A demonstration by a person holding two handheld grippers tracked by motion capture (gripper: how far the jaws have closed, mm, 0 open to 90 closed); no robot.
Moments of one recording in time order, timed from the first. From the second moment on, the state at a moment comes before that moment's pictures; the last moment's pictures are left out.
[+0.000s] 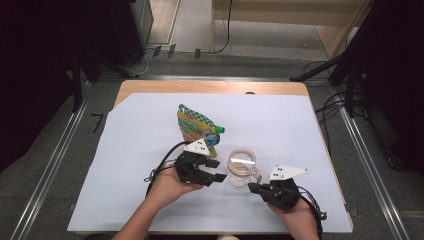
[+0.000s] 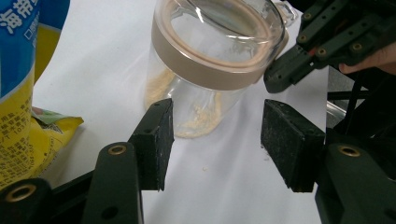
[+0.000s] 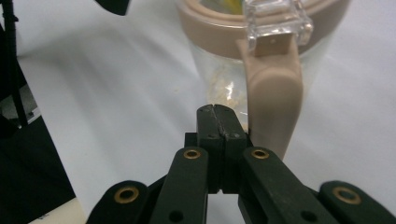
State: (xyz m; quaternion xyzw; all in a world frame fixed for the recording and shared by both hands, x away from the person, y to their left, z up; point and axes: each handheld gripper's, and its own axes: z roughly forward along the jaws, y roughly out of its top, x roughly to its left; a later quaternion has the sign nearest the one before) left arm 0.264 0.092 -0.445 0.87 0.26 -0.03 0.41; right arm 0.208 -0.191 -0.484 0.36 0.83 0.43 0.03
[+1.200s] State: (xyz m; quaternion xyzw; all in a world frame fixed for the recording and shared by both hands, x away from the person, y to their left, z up) left arm 0.274 0.046 -0.438 0.88 0.22 -0.03 0.43; right arm 0.255 -0.265 -0.465 0.42 0.80 0.43 0.08
